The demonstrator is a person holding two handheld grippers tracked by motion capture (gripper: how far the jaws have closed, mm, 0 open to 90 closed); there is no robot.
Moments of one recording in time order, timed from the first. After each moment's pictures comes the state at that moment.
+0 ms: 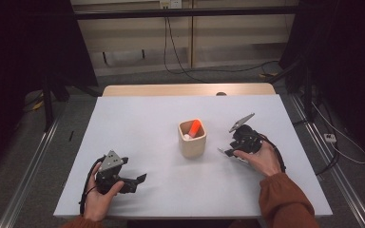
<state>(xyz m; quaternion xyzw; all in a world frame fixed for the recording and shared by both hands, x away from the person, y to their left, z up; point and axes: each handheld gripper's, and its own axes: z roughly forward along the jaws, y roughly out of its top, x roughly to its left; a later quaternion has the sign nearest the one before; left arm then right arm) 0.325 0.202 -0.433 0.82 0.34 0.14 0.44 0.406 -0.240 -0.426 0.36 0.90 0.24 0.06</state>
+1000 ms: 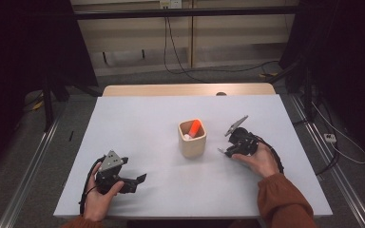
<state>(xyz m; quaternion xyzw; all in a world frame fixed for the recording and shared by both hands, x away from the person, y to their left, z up) 0.325 0.202 -0.433 0.82 0.34 0.14 0.44 0.404 -0.228 -0.430 0.34 0.91 0.20 0.06</state>
